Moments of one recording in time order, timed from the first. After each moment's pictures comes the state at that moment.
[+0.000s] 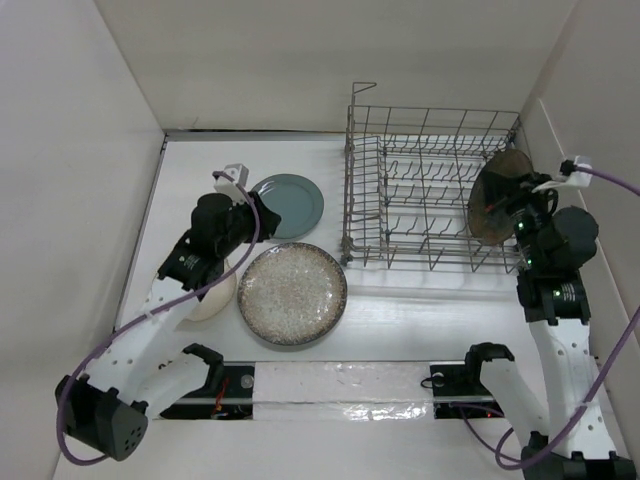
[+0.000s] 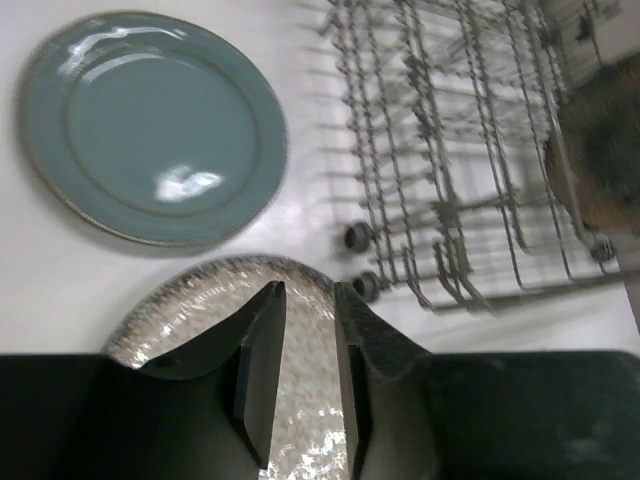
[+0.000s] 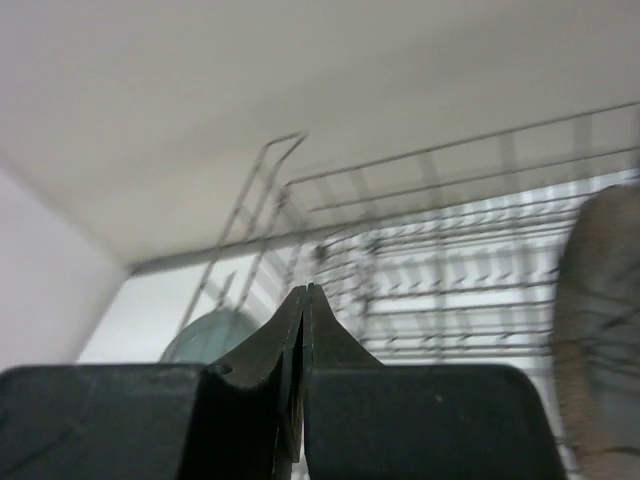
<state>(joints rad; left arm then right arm) -0.44 0.93 0.85 -0.29 0.06 -0.47 -0.03 0.73 0.97 -0.09 -0.13 0.44</state>
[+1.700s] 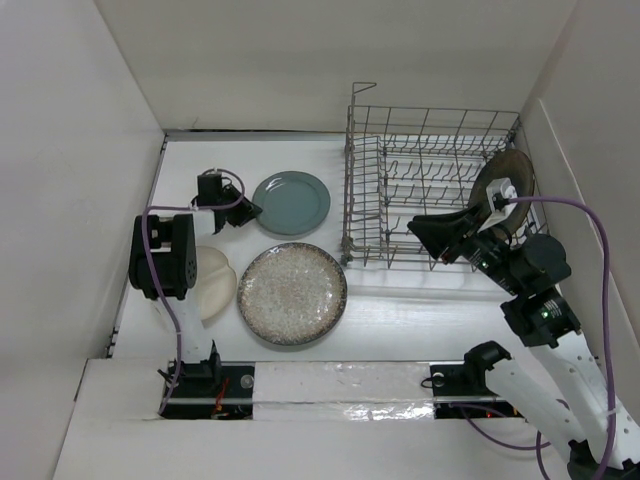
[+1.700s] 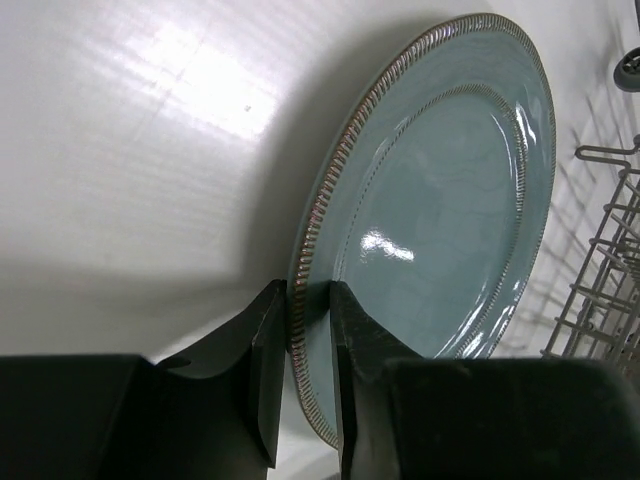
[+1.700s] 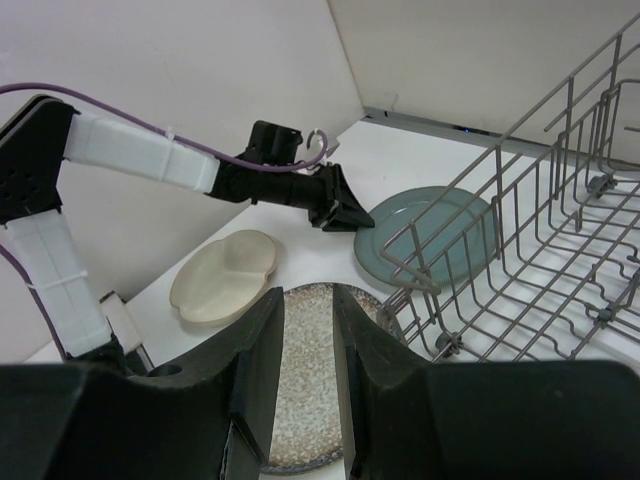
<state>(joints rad) 0.00 1.92 1.05 0.12 0.31 -0.76 0.43 0.60 0.81 -0.04 -0.37 0.40</state>
